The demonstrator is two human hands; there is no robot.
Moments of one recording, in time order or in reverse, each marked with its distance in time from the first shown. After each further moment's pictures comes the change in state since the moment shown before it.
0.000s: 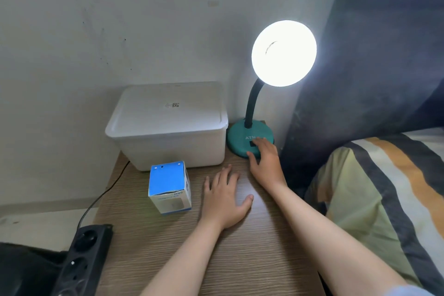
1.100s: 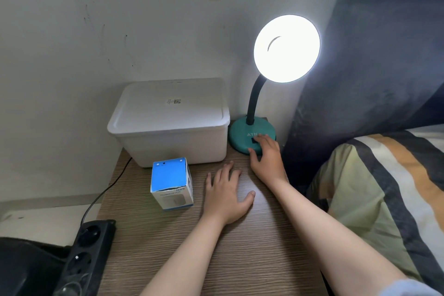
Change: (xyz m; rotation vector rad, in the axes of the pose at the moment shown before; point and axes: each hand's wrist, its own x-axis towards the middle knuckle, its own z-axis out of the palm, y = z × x) left_hand 0.000 0.001 0.001 0.008 0.009 -0.003; right_hand 0.000 0.000 0.002 -0.034 0.009 0.012
